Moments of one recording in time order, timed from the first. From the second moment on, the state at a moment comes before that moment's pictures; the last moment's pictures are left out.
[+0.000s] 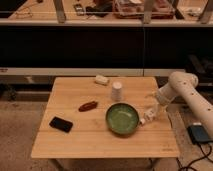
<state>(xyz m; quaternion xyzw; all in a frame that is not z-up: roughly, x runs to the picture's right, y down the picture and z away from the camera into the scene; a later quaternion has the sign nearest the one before) 0.297 0.103 0.865 -0.23 -0.20 -0.19 0.93</state>
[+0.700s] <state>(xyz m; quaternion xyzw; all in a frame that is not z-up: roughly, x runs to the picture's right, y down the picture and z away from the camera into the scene) 0.292 0.137 0.902 -0.24 -0.16 -0.20 0.93</state>
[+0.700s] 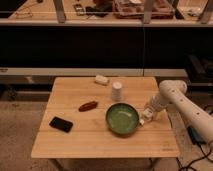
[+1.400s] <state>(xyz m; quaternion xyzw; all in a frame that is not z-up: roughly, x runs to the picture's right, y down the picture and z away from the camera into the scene) 0.313 0.084 0.876 -0.24 -0.14 -0.05 0.96</state>
